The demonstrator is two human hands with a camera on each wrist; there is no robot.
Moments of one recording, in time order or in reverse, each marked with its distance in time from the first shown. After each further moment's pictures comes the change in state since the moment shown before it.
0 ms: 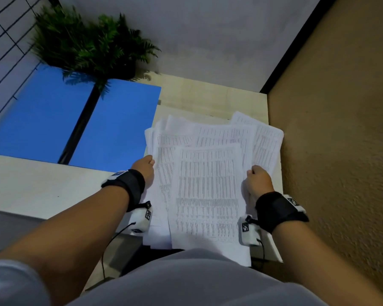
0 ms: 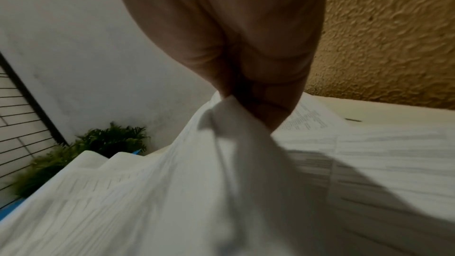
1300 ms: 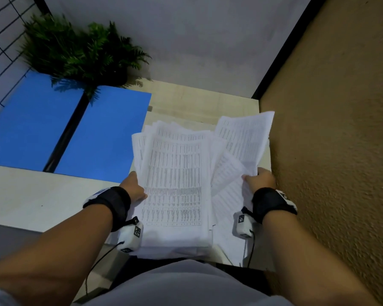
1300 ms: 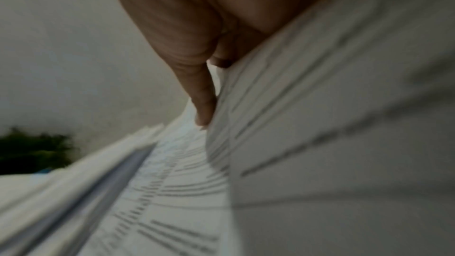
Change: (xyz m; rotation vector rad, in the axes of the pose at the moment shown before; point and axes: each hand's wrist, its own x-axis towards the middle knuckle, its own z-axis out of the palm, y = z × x) left_hand -0.019 -0.005 0.011 -0.037 -0.130 -0.189; right_hand 0.042 0.023 -0.024 0.152 0.096 0.135
